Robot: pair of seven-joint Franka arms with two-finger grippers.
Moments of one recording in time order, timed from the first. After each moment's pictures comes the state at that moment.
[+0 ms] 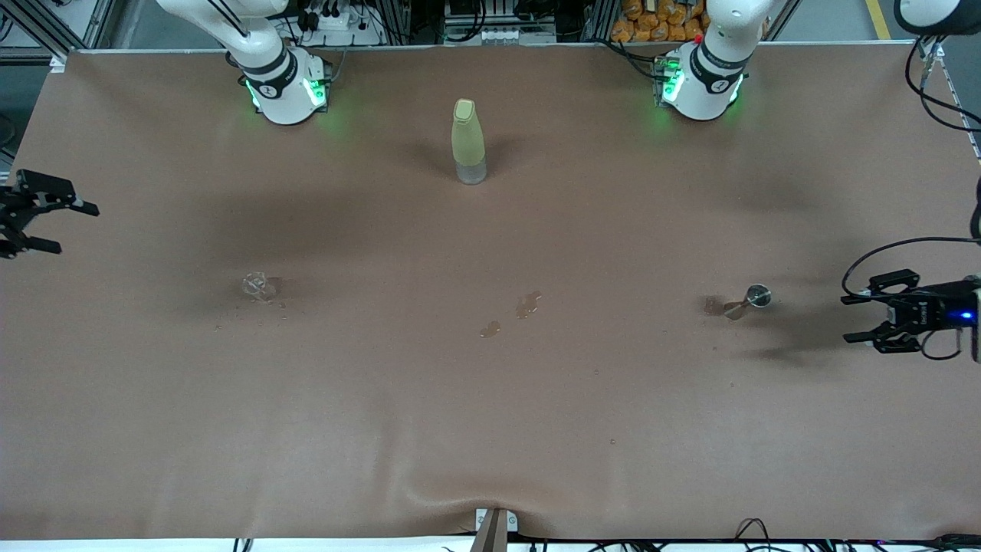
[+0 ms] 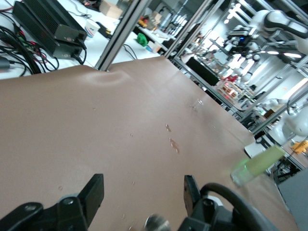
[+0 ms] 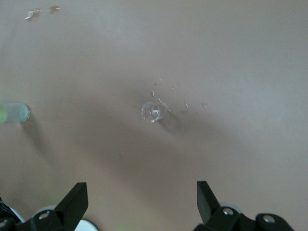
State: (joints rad) left arm 0.69 0.72 -0.29 -1.40 -0.91 1.54 1.46; right arm 0.01 0.13 -0.35 -1.60 0.27 1.49 -0.86
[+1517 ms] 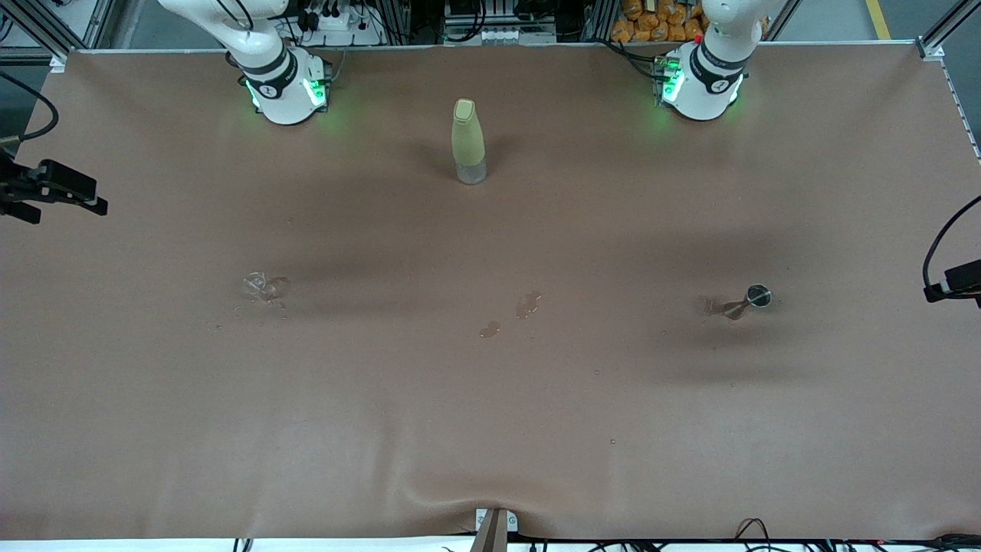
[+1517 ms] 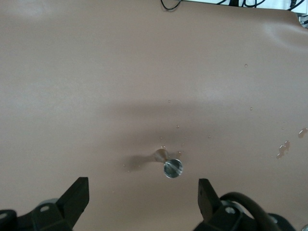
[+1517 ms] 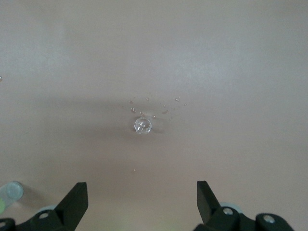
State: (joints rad) left arm 0.47 0.34 -0.31 -1.32 -0.13 1.67 0.21; right arm -0.05 0.05 -0.04 -1.49 0.05 1.50 -0.18
